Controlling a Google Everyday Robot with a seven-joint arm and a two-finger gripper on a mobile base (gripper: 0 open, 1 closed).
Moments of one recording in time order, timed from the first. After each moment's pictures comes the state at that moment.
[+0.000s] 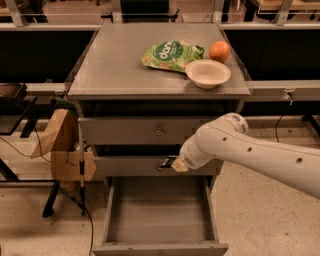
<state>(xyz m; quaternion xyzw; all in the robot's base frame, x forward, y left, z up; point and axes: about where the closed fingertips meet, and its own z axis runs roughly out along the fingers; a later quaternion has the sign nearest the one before) 0.581 -0.079 0.631 -0.46 0.85 0.04 0.24</state>
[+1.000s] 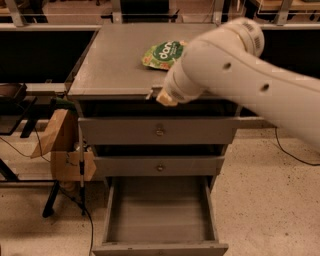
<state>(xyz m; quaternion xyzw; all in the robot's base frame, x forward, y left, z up) 0.623 -0.029 0.884 -0.51 0.77 -0.06 0.38</state>
